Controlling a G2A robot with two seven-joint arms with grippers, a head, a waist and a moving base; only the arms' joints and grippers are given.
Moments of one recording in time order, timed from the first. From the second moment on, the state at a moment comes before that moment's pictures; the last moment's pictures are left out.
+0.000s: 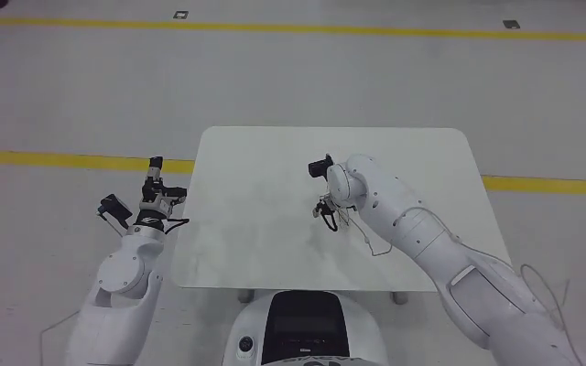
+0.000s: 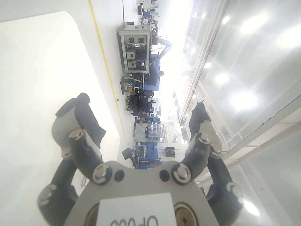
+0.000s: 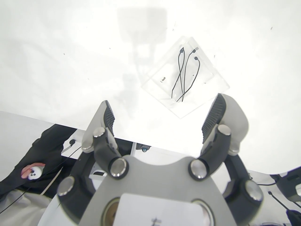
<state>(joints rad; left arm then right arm) 1.73 -1.15 -1.60 -1.80 -0.42 0.00 0.00 -0.73 -1.38 0.63 -1.09 -0.83 0.34 1.33</state>
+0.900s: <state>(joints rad) 1.73 -1.15 -1.60 -1.80 -0.42 0.00 0.00 -0.78 -1.37 0.67 -1.15 -0.90 0.31 1.32</state>
